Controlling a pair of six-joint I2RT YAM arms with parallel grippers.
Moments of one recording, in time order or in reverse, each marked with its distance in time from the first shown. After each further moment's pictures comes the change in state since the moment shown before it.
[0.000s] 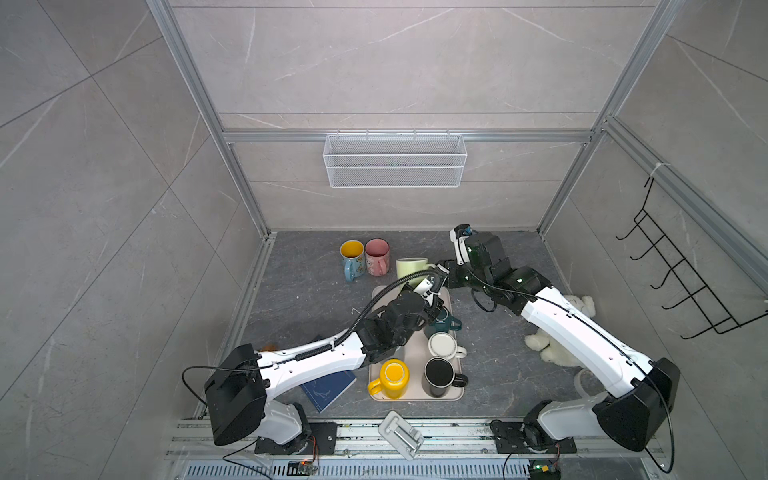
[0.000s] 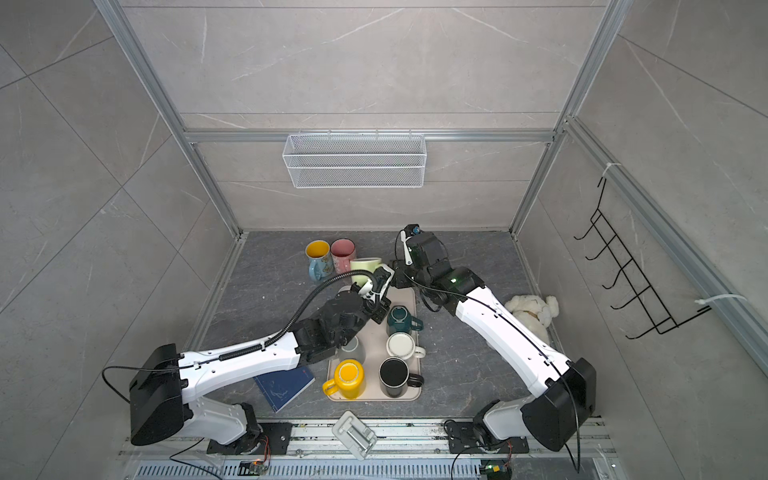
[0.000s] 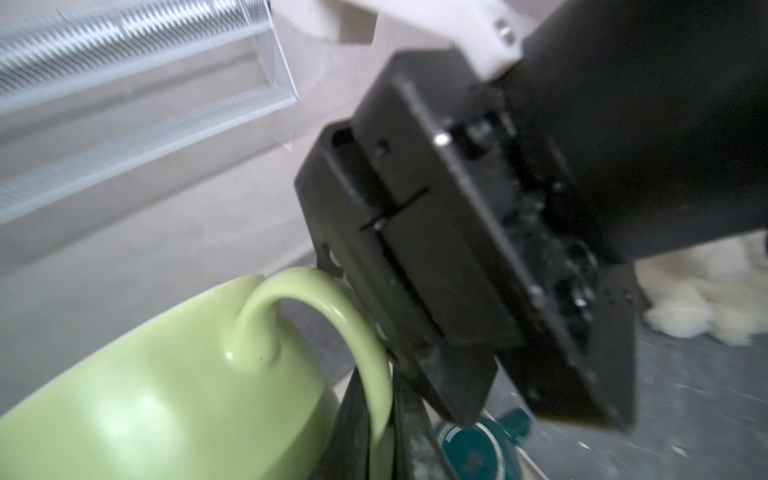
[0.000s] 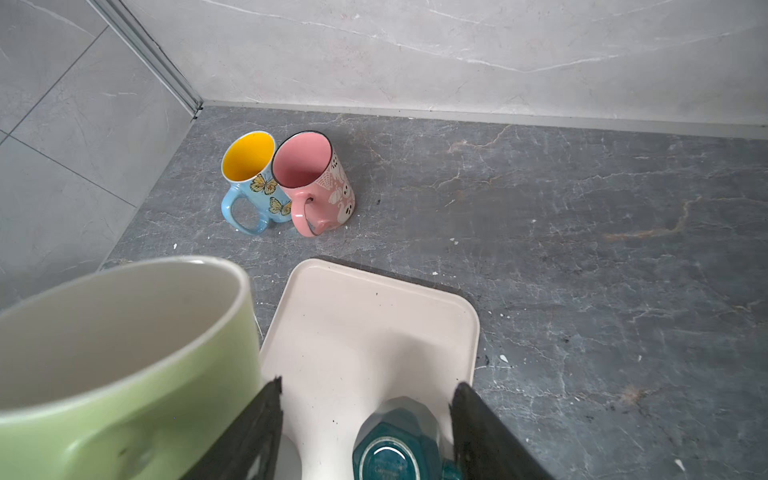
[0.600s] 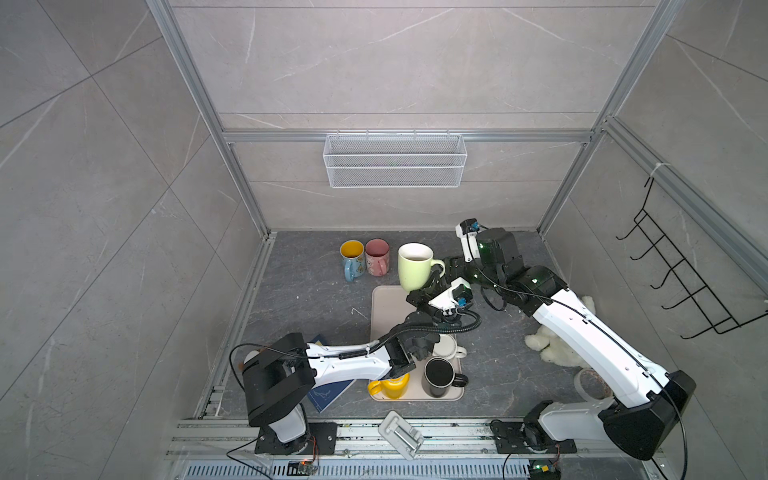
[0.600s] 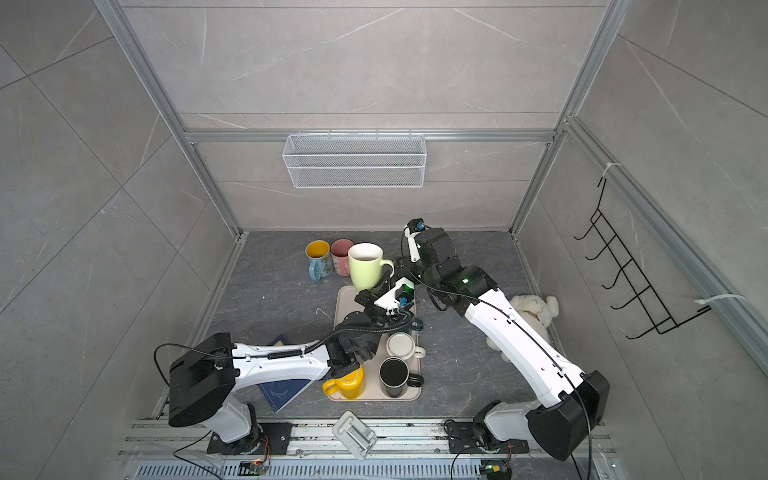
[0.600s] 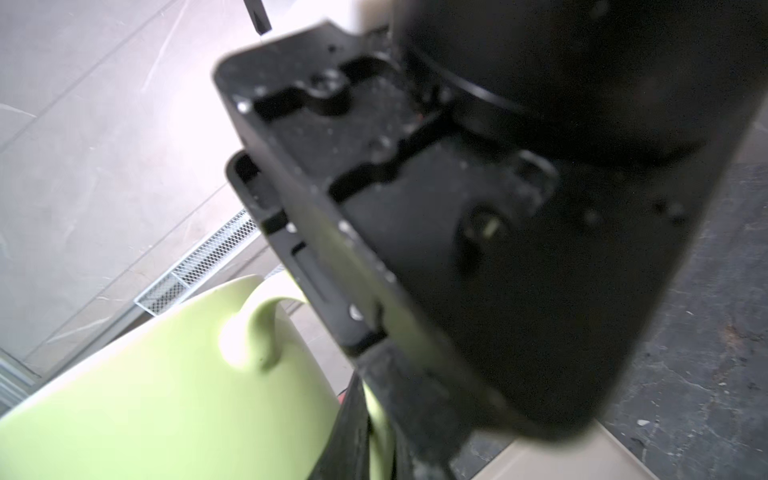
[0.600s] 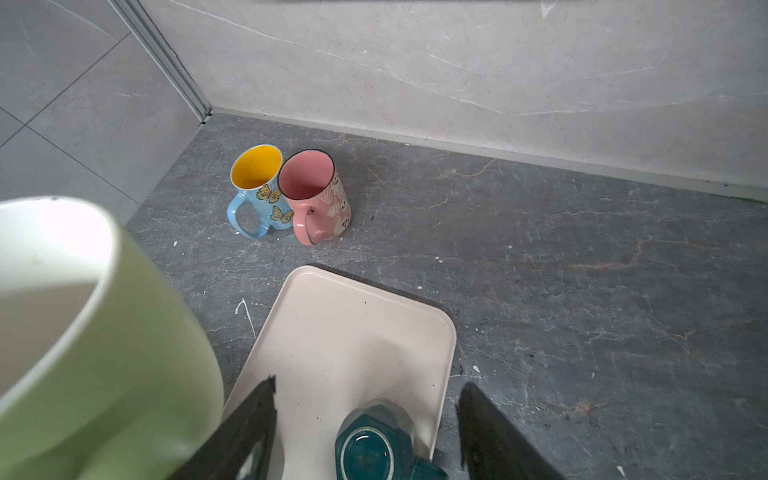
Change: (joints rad) left arm -0.088 0.198 -0.036 0.630 -0.320 0.612; right arm -0.015 -0.046 0.044 -0.046 -0.002 -0.090
